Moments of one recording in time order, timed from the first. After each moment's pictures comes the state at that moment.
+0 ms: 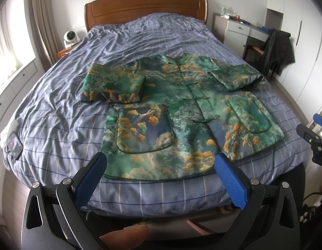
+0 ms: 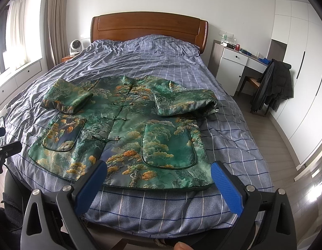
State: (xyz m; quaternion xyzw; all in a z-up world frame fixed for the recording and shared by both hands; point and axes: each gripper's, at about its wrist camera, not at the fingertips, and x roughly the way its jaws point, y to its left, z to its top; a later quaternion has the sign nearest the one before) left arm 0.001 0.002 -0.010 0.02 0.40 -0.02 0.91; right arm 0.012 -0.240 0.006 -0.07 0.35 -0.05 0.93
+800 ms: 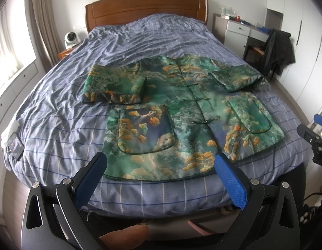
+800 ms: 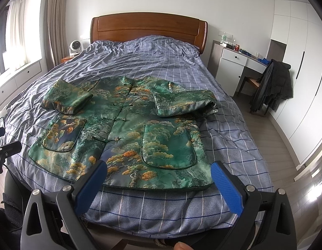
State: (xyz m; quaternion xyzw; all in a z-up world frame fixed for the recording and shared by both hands) left arm 0.001 0.004 -0.010 0.02 0.40 -0.02 0.91; right arm 0.010 -0.239 0.006 -0.07 0.35 -0.05 0.93
